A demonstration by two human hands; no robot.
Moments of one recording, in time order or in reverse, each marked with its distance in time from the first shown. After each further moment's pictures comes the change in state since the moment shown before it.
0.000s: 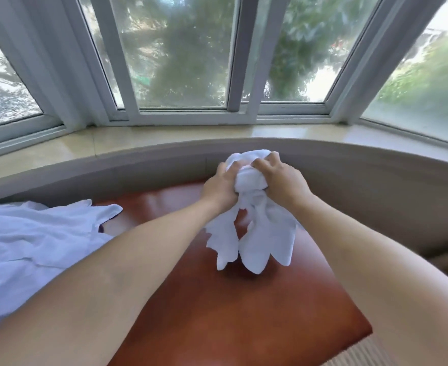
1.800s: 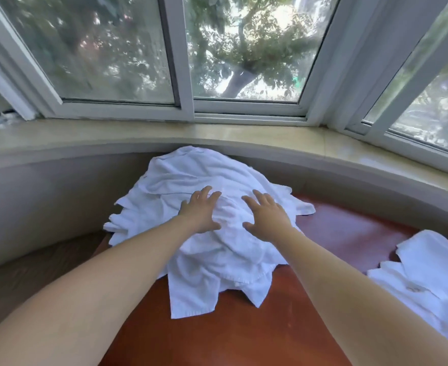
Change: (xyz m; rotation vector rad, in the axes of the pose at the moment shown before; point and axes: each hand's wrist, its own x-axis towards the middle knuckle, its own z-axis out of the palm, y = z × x) left_hand -0.388 -0.473 -0.261 0.281 -0.106 -0.734; right_hand 0.008 -0.625 0.103 0.031 -0.359 -0.624
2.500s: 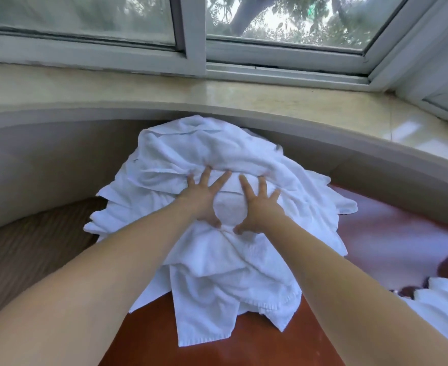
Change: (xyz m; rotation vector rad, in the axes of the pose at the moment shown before) left_hand 0.166 -0.107 0.052 -0.013 -0.277 0.004; right_hand 0.183 -0.050 0.067 0.180 -0.409 0.235
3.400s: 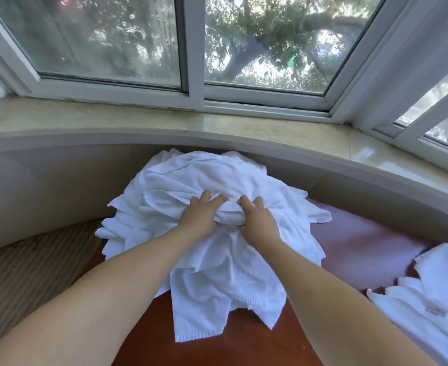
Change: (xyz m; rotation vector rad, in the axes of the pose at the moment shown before) left_hand -0.098 0.041 0.002 -0.191 0.372 0.067; right_hand -0.093 0.006 0.009 0.097 0.474 -0.155
